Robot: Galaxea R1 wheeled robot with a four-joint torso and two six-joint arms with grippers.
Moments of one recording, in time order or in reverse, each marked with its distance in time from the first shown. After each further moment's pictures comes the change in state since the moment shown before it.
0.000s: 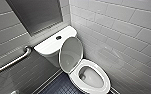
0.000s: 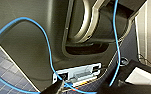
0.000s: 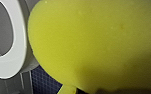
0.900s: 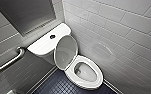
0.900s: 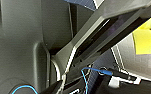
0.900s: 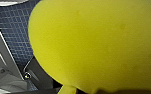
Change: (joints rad) left arm -0.269 -0.307 0.453 -0.003 0.030 -0.004; right arm -0.376 0.046 -0.045 -0.074 0.149 -0.035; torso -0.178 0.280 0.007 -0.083
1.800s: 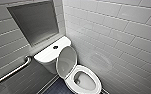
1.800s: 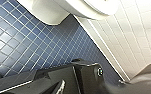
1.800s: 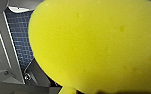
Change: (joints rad) left arm -0.393 -0.070 0.059 -0.254 0.179 -0.009; right arm -0.188 0.143 -0.233 -0.087 0.190 -0.004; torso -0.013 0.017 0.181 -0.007
